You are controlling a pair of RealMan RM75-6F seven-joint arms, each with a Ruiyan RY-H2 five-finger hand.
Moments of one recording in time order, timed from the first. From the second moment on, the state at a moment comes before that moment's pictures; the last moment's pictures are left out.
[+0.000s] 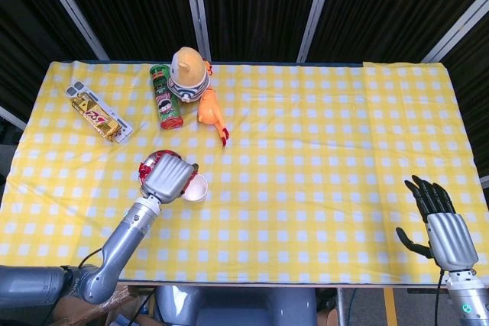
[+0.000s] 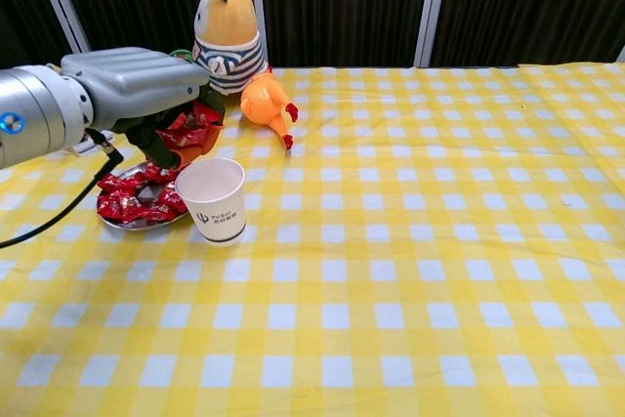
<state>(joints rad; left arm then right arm) -0.85 -1.48 -0.13 -1.80 0.89 1.11 0.87 0.10 -1.07 0.03 -1.67 -1.57 1.46 0.14</state>
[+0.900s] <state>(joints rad) -0.88 -1.52 -0.11 -1.77 0.83 1.14 0.90 0.10 -1.07 0.03 -1.67 -1.58 1.47 0.15</state>
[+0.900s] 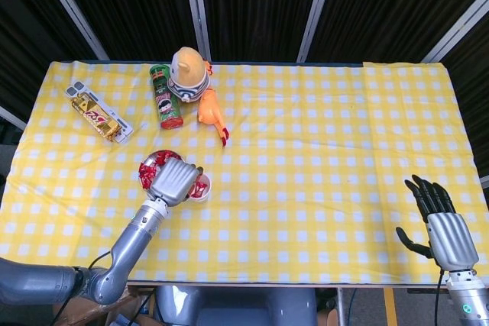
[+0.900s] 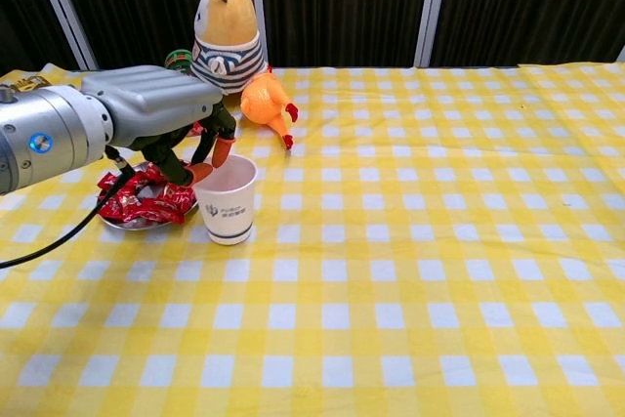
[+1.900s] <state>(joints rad) -0.82 -1.38 -0.10 -1.81 0.78 1.19 0.86 0.10 -1.07 0.03 -1.67 -1.58 1.47 0.15</state>
